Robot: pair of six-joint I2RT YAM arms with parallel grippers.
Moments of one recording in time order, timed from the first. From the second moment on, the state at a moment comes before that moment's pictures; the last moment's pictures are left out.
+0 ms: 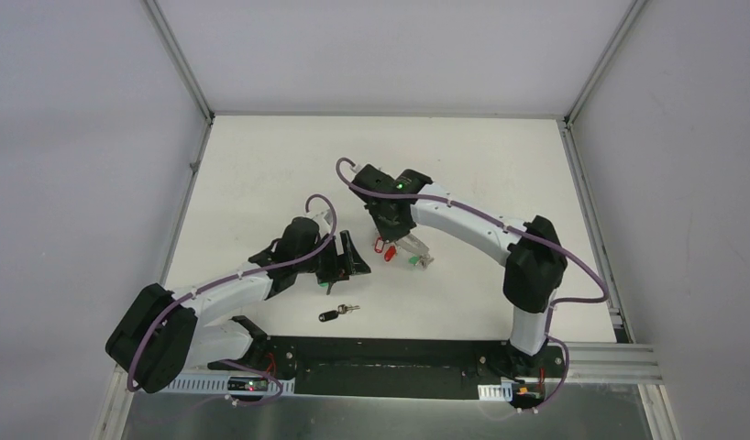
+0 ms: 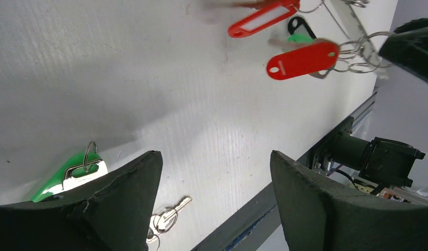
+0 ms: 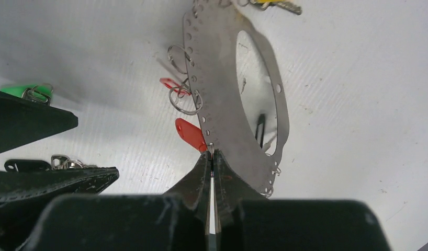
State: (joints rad) left arm -0.61 1.16 0.42 0.11 0.33 -0.90; right arm 0.95 1.88 1.65 -1.08 0.27 0.43
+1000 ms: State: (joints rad) left arm -0.61 0.91 0.47 0.10 0.36 -0.75; right arm 0.93 1.38 1.31 -0.76 0.04 0.06
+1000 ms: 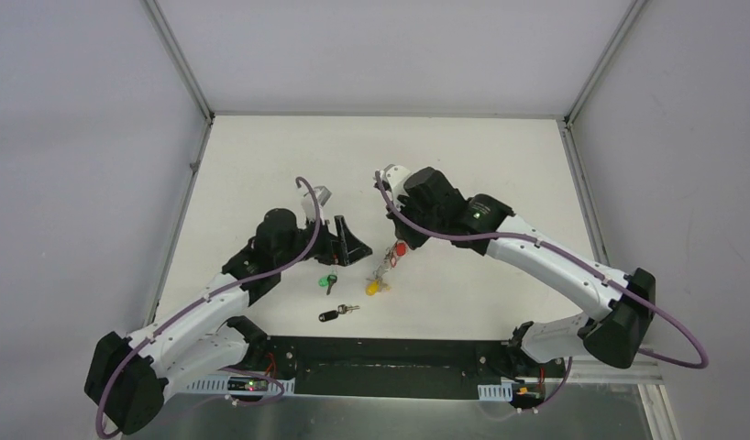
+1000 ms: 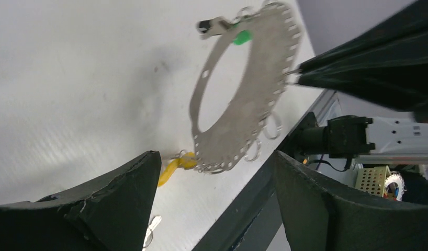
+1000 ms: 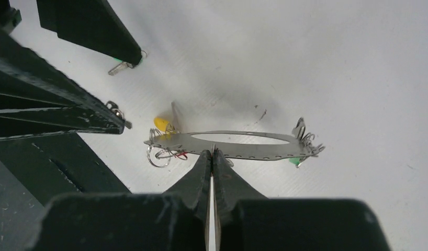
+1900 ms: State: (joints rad) left arm -0.61 0.54 0.58 0.05 0.52 -0.27; right arm 0.90 1.27 1.17 -0.47 -0.18 0.01
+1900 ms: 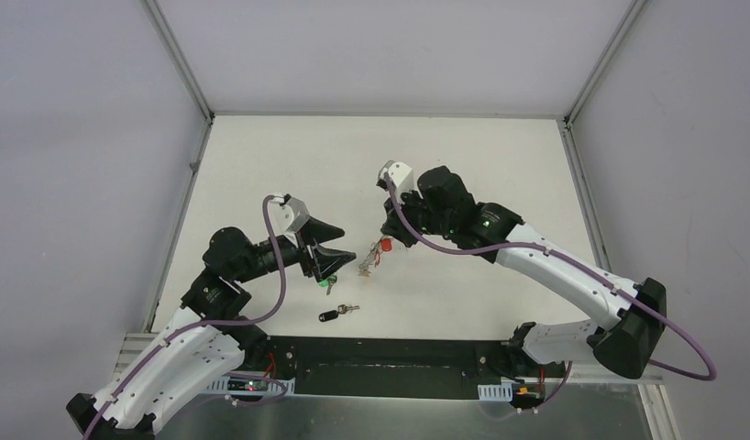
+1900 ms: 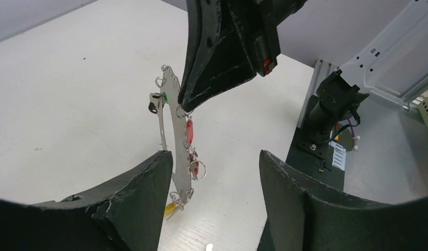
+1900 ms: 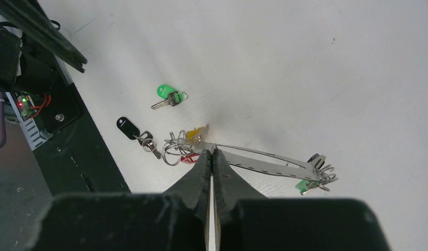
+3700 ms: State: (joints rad) left arm -0.61 0.84 0.76 -0.06 0.88 0.24; right arm 0.90 1.25 1.17 -0.51 -0.64 -0.19
